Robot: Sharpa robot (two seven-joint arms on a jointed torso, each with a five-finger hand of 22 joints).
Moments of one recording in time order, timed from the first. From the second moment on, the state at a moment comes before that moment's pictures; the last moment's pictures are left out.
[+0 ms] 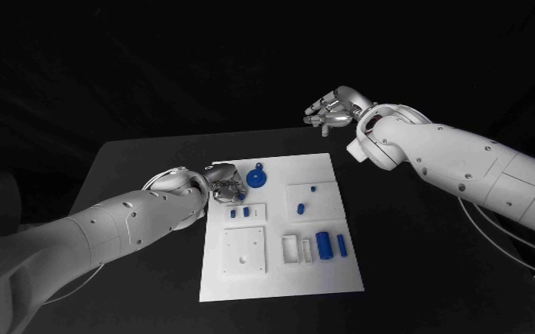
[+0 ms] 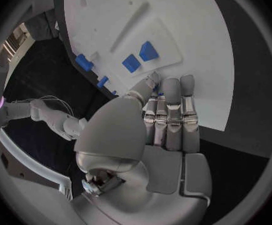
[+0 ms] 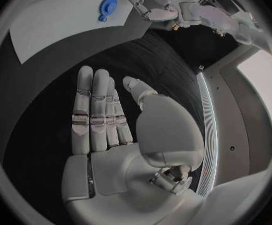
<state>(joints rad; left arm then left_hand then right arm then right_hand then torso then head) 1.17 -0.43 -0.17 0.90 -1.29 -0.19 0.12 1.38 0.01 0.24 -0.19 0.15 1.20 0.09 0.06 0.07 1.29 0.04 0.05 0.06 1.30 -0.04 0.99 0.48 0.07 1.21 -0.06 0.33 1.31 1.22 -0.68 0.17 1.20 -1.05 -0.31 -0.08 1.24 -0.13 0.31 -0.05 0.40 1.05 0.11 0.06 0.12 1.20 0.01 0.49 0.29 1.40 -0.05 0.47 0.69 0.07 1.40 -0.07 0.07 0.92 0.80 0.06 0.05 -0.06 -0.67</state>
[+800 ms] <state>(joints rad) 1.17 -0.46 -0.17 0.90 -1.27 -0.22 0.12 1.37 -0.04 0.27 -0.19 0.14 0.84 0.08 0.06 0.06 1.19 0.08 0.06 0.06 1.27 -0.01 0.98 0.47 0.09 1.20 -0.04 0.32 1.31 1.22 -0.69 0.17 1.20 -1.05 -0.31 -0.08 1.24 -0.13 0.32 -0.06 0.40 1.04 0.12 0.06 0.12 1.24 0.04 0.25 0.07 1.40 -0.04 0.46 0.69 0.07 1.39 -0.06 0.08 0.91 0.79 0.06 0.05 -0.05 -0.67</state>
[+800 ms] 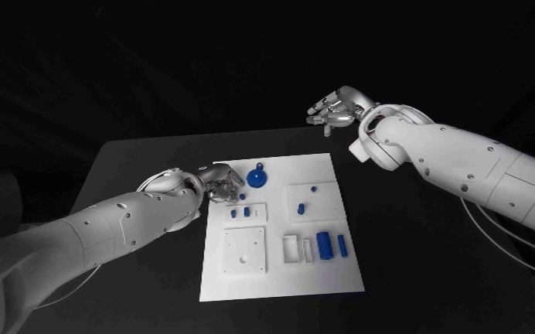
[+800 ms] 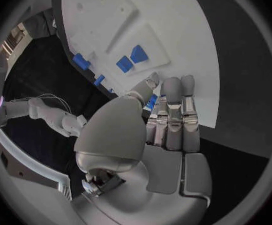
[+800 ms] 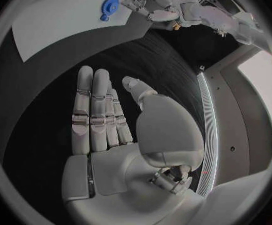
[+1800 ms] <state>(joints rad) 1.22 -0.72 -0.05 1.23 -0.56 -0.28 0.18 1.33 -0.01 0.20 -0.13 0.09 1.04 0.13 0.07 0.06 1.13 0.11 0.07 0.06 1.19 0.05 0.38 0.22 0.08 1.05 0.03 0.06 1.05 1.12 -0.78 0.14 1.35 -1.47 -0.18 -0.13 1.26 -0.16 0.54 -0.15 0.15 1.14 0.11 0.06 0.07 1.23 0.07 0.06 0.06 1.46 -0.05 0.55 0.76 0.12 1.41 -0.07 0.21 1.14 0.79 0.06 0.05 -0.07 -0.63</state>
